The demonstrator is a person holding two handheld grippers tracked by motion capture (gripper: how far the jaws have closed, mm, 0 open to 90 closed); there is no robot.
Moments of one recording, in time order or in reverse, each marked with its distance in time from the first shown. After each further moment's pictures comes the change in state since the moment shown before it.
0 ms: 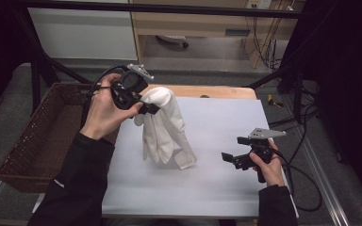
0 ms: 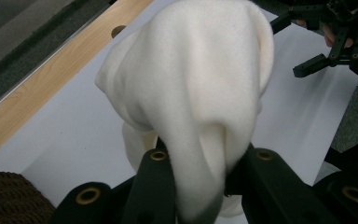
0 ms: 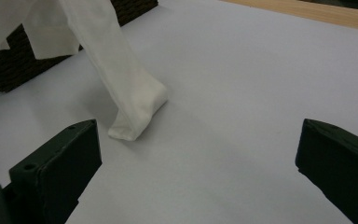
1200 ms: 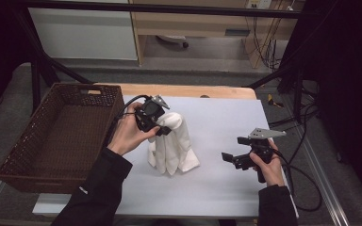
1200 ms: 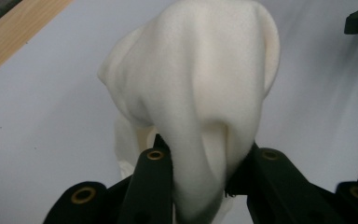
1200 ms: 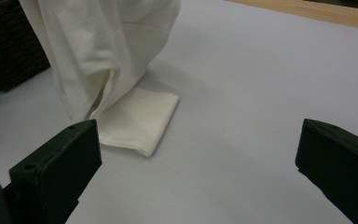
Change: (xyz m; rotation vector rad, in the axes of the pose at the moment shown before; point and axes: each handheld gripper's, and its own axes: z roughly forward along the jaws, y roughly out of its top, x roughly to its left) left arm -0.003 -0.037 0.098 0.063 -0.036 0.008; right arm -0.001 0.000 0.000 0.005 -0.004 0.001
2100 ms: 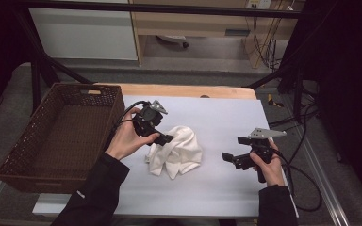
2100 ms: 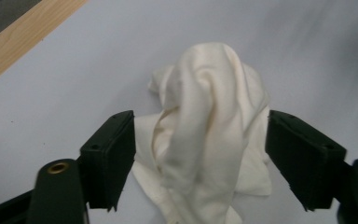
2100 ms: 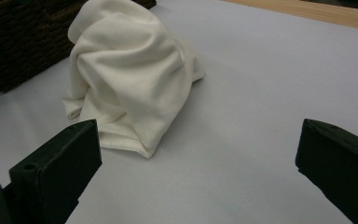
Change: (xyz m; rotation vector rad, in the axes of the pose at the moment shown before) left arm -0.001 -0.017 0.007 -0.043 0.061 -0.020; right arm -0.001 0.000 0.000 -0.003 -0.001 -0.001
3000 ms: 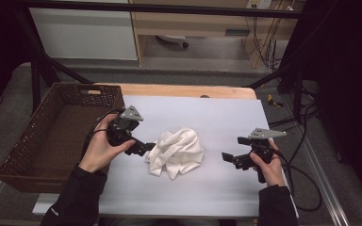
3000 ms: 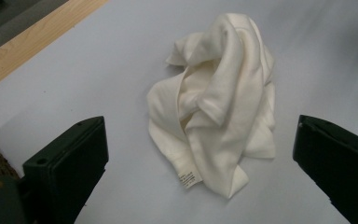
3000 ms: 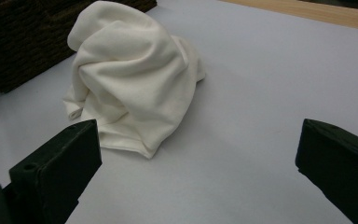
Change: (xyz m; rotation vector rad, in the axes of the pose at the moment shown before) left arm 0.007 -0.052 -0.042 -0.082 0.036 -0.025; right arm 0.001 0.000 -0.001 -0.002 0.003 0.004
